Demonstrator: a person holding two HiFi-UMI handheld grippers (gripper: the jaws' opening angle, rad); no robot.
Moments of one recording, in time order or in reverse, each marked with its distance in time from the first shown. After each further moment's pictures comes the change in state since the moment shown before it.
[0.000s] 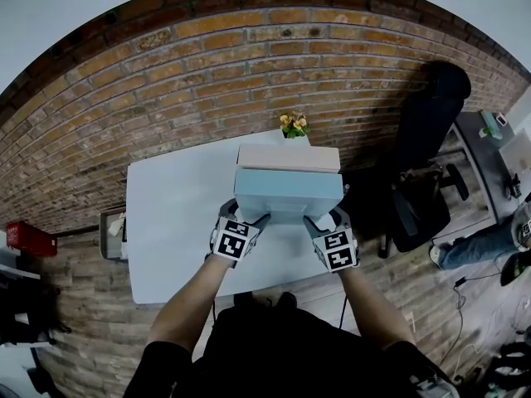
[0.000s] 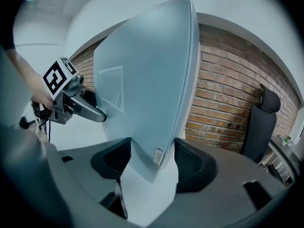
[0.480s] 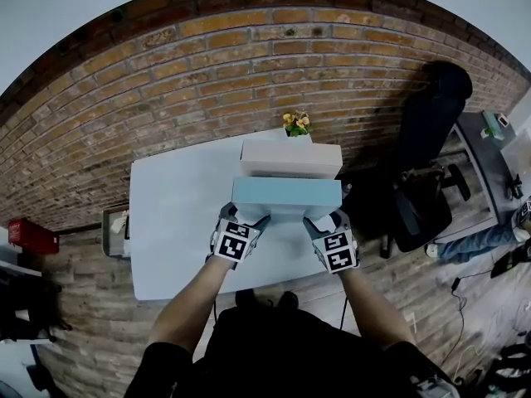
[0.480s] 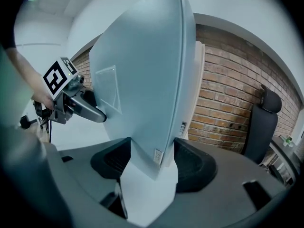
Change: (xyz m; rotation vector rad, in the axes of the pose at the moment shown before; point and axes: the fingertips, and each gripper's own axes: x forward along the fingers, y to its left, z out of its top) left arm -0.011 -0.002 -0.013 0.002 0.020 0.018; right arm -0.004 0.012 -0.005 -0.008 -0.003 0.014
